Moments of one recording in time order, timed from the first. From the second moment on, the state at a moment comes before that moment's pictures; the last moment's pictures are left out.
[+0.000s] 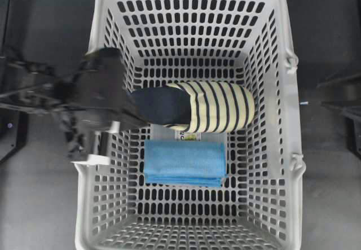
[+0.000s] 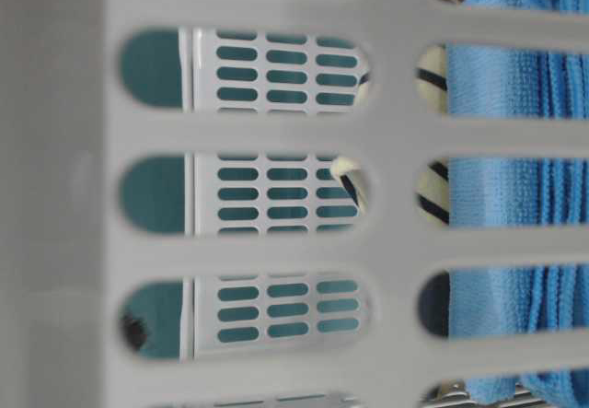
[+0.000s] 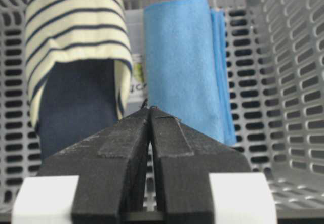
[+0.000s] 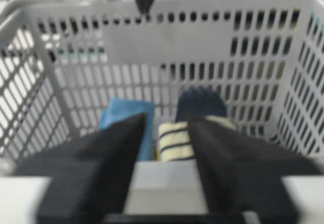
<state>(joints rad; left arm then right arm) -0.10 -0.34 0.41 0.04 0.55 -0.02 0.02 -1.09 1.08 0.01 0.18 0.02</state>
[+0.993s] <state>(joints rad) -0.17 0.16 0.16 0.04 0.70 -0.21 0.02 -1.09 1.08 0.01 0.14 0.00</state>
